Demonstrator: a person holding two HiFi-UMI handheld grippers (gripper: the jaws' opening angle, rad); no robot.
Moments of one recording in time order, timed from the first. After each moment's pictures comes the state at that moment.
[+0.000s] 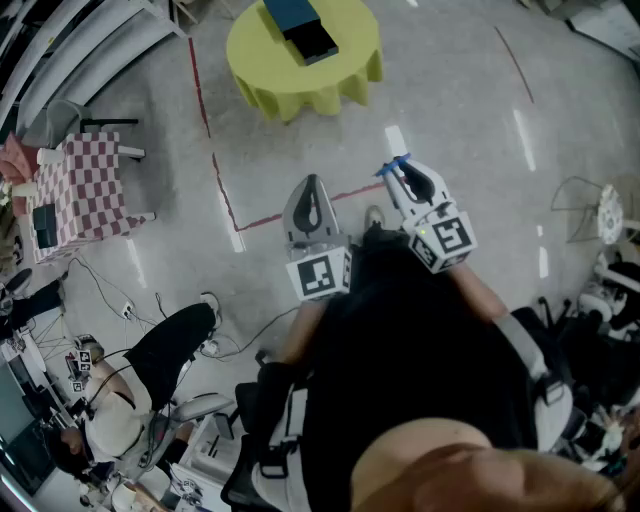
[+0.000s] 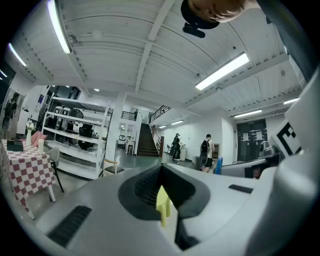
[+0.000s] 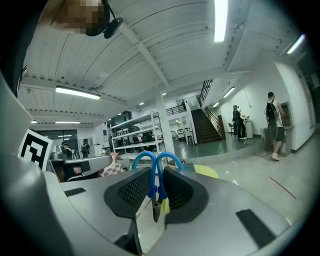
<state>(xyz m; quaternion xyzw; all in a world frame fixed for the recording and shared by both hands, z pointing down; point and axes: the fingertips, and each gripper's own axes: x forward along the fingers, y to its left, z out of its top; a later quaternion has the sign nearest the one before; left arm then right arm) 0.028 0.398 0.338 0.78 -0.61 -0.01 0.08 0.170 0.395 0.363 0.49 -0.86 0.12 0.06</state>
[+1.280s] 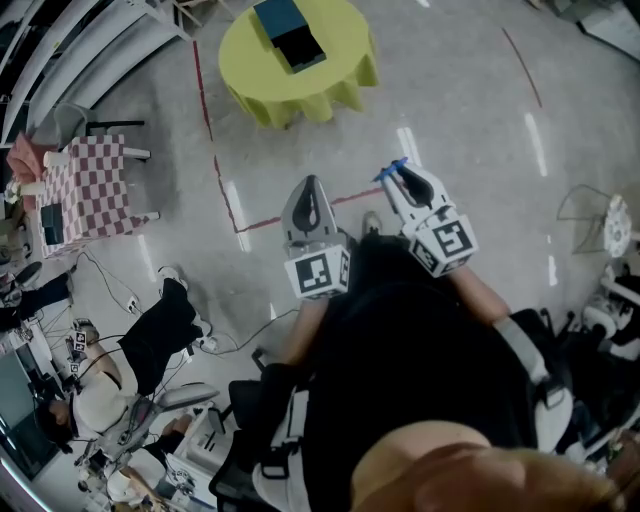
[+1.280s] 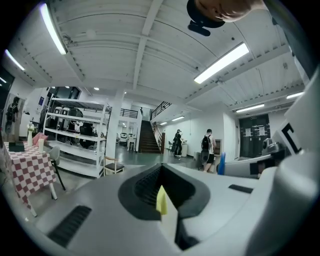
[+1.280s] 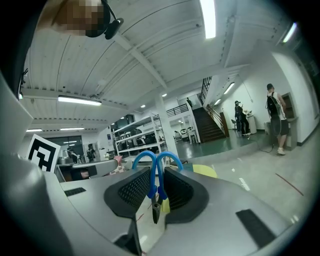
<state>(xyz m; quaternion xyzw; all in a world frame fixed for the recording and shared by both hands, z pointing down) 0.105 0.367 0.351 0.77 -0.63 0.01 0.09 0.244 0.368 0.368 0.46 -0.88 0.14 0.03</state>
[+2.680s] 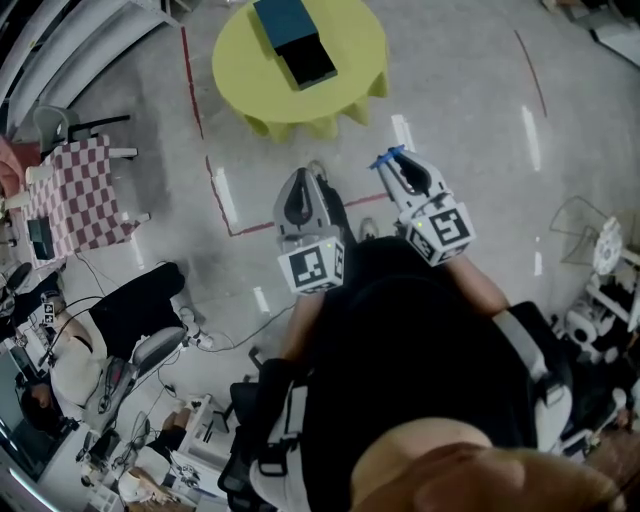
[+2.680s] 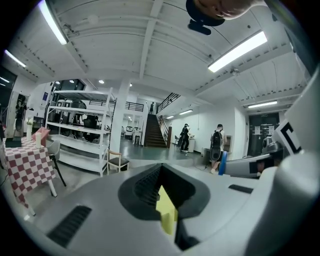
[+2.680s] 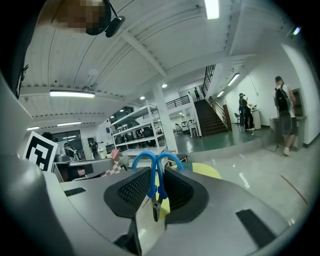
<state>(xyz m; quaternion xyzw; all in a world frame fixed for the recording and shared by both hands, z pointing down) 0.067 0.190 0.396 0.75 -0.65 0.03 0.13 0.213 0.180 0.411 0.44 -0.88 0.15 0.07</state>
